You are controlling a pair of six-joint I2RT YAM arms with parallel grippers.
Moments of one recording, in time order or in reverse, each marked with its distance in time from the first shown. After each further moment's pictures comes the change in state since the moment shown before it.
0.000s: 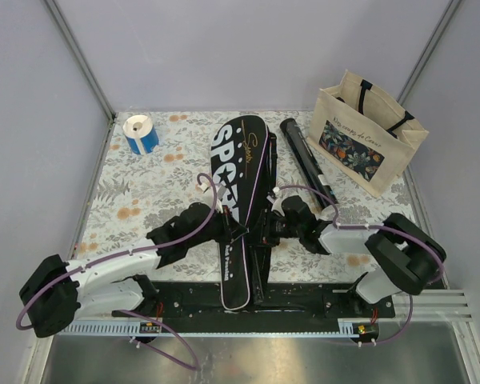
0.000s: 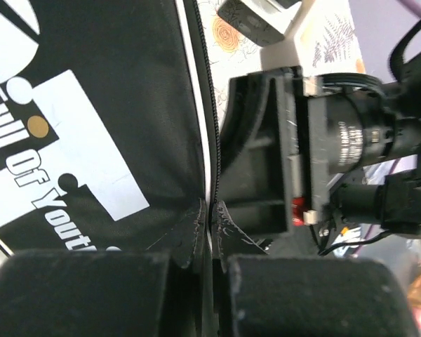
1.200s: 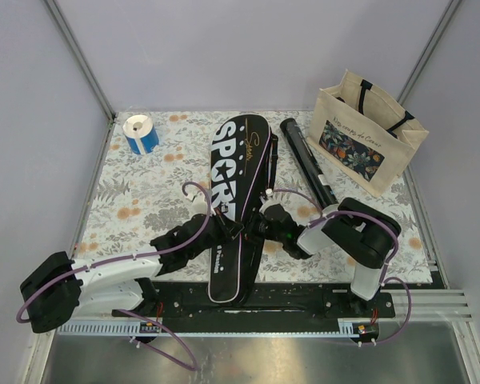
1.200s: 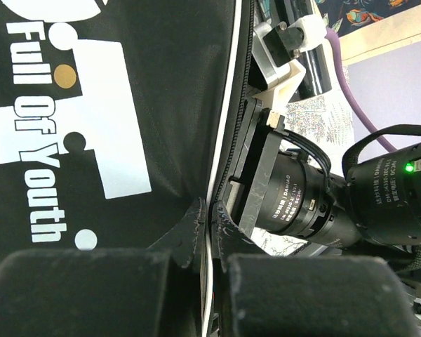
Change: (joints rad) left arm -0.079 -0.006 -0.111 0.138 -0.301 -0.285; right arm 0.118 0.351 0.060 0.427 0.337 0.154
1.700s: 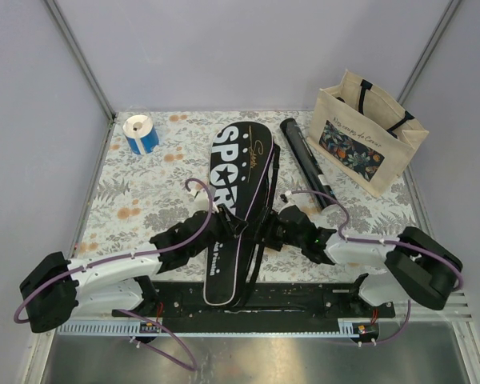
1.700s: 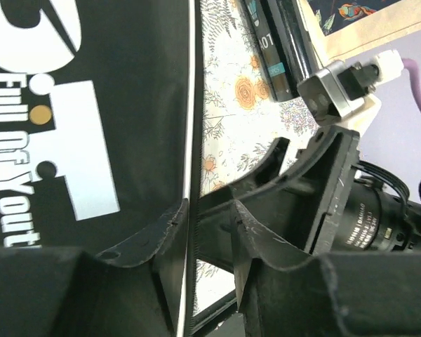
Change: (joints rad) left arm -0.015 -0.002 0.058 -0.056 -0.017 0.043; right arm 0.007 -0.399 -0.067 -0.472 0.104 -0.037
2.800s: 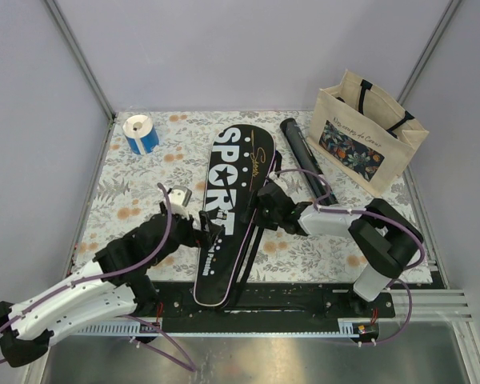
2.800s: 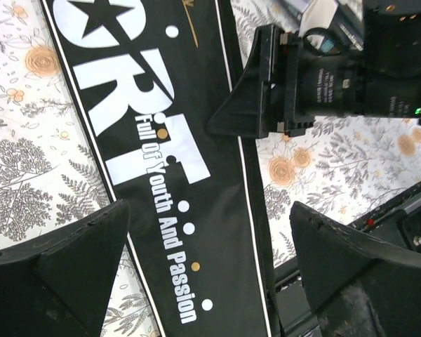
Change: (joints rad) left arm 0.023 -0.442 0.165 -0.648 -0.059 0.470; right arm -0.080 0.245 0.333 -0.332 0.136 -0.223
